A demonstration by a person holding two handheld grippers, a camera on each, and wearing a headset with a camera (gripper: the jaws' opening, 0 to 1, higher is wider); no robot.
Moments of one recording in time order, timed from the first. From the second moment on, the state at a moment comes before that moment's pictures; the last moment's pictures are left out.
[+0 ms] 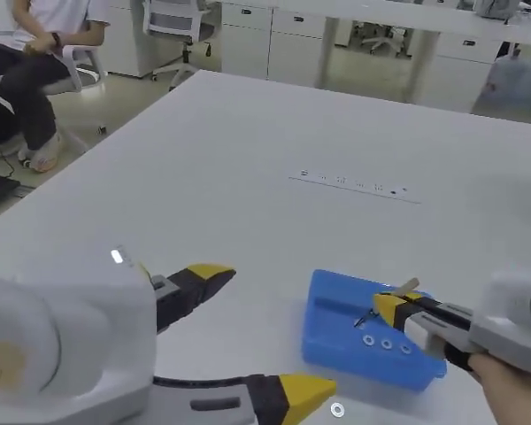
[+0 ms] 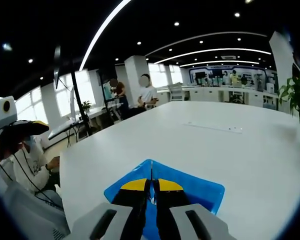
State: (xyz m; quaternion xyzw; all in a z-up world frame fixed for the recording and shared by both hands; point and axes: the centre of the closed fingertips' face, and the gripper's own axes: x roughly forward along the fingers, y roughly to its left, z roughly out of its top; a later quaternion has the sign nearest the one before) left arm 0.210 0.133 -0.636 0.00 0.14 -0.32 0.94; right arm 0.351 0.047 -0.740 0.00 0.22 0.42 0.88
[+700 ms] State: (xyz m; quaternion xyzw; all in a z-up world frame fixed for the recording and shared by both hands) left arm 0.209 0.139 -0.639 0.00 0.15 -0.32 0.94; right arm 0.355 0.056 -0.759 -0.03 0.25 0.44 0.86
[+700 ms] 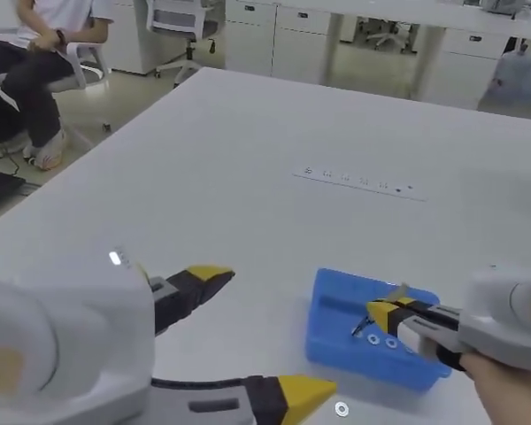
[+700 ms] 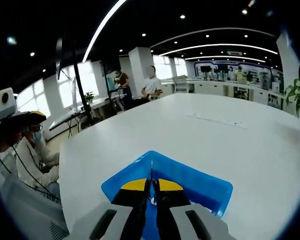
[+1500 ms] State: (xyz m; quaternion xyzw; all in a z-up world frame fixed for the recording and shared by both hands) left arm 0.231 0.137 -0.652 -0.01 0.17 -0.33 0.93; right arm 0.323 0.058 -0.700 0.06 0.19 0.48 0.86
